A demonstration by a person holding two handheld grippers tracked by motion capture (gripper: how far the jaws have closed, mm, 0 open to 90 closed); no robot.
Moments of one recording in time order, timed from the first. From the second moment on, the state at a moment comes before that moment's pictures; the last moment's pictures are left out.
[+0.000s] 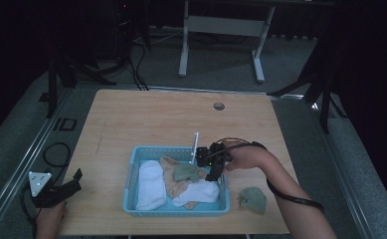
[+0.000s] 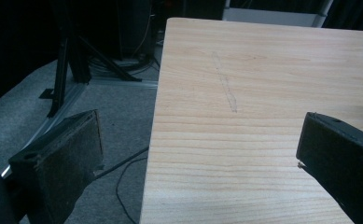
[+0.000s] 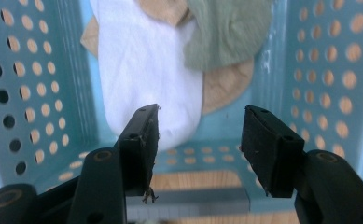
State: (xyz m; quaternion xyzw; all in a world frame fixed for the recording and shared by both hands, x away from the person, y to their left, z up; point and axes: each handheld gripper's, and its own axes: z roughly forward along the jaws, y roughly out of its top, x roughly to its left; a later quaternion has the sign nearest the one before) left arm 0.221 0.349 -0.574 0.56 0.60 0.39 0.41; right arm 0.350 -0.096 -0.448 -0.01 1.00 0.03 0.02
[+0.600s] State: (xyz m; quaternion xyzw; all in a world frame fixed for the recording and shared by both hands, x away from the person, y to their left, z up) left arm 0.221 0.349 -0.574 0.56 0.60 0.39 0.42; right arm 0.357 -0.054 -0.478 -0.04 1.00 0.02 0.01
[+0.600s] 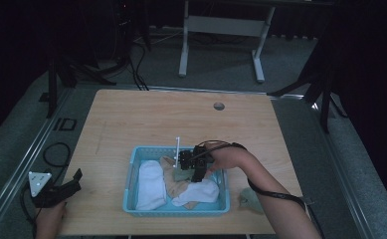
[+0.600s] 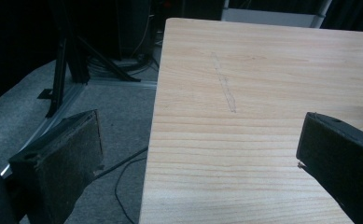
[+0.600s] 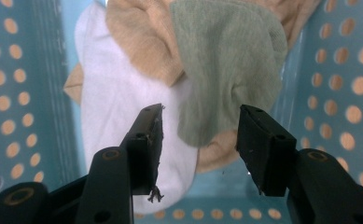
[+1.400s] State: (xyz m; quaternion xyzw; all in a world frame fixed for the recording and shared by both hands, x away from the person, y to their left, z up) left arm 0.222 0.349 -0.574 0.56 0.61 0.39 0.42; right arm 0.362 -0.045 -0.487 -0.03 1.00 0.01 0.03
